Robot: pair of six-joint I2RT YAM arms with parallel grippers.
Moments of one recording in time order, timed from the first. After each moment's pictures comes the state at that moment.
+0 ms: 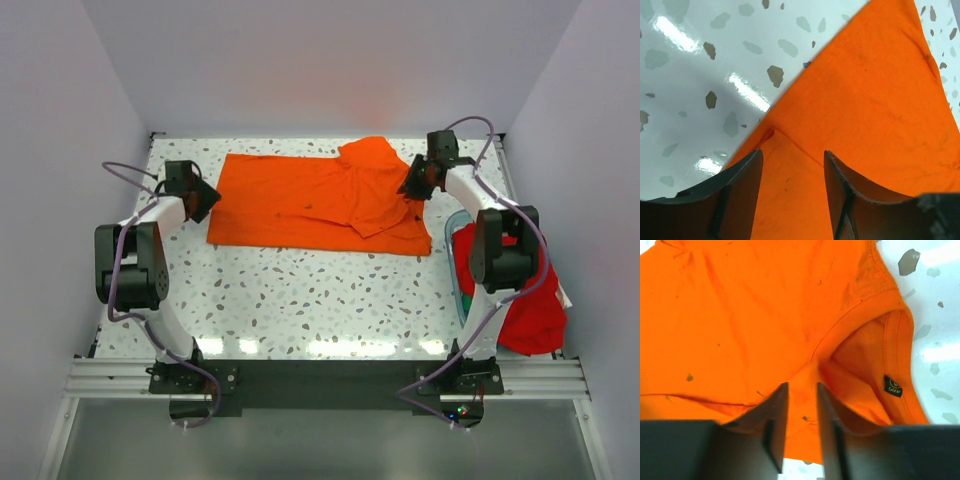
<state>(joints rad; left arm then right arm) 0.08 1.79 1.12 -0.16 -0.04 -0.82 0.09 1.96 1.53 -0.50 -0.12 0.58</state>
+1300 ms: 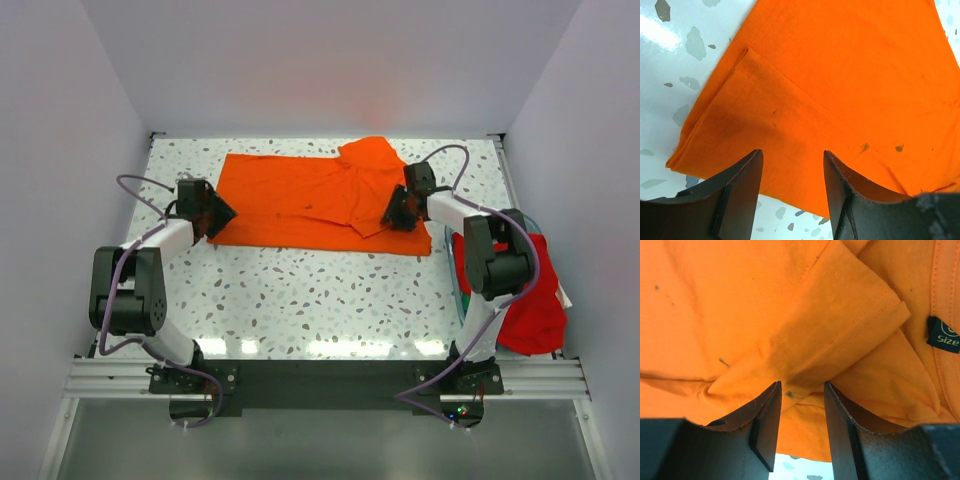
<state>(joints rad) -0.01 1.61 0.88 -0.07 0.02 -0.80 0.21 1.90 1.23 -0.34 -0.07 0.63</state>
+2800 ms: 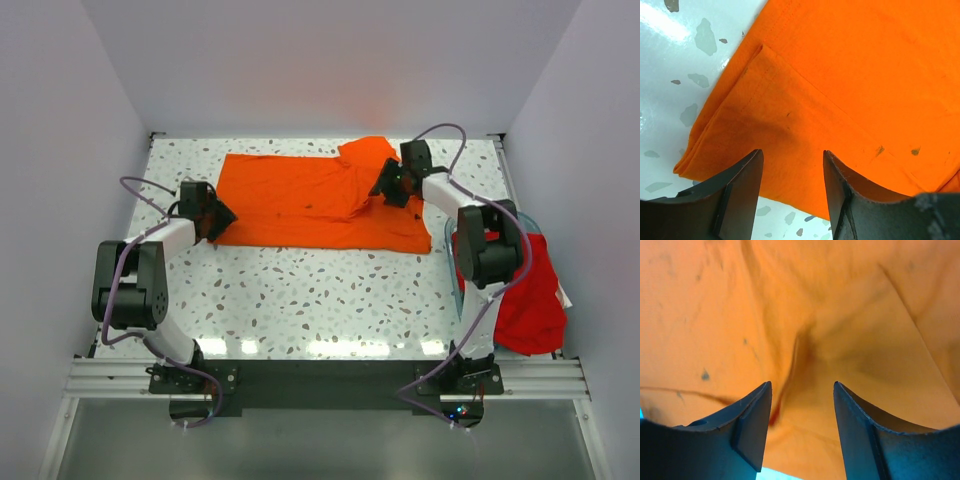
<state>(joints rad) -0.01 1.65 0.88 -0.07 0.01 -0.80 0.21 2.09 1.56 -0.37 -0.14 0.65</state>
